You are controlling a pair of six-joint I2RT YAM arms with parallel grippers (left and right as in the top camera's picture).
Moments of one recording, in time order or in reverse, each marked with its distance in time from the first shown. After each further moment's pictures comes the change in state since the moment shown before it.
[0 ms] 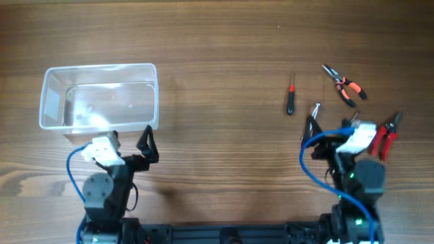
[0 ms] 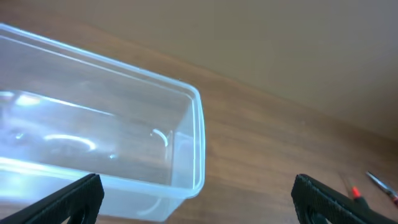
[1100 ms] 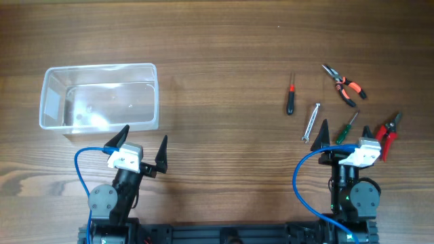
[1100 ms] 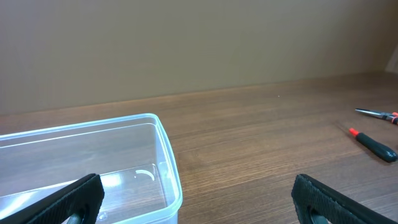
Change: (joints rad) left arm 0.000 -0.205 -0.198 0.174 0.209 0.410; right arm 0.000 -0.391 -0.232 0.048 0.240 -0.211
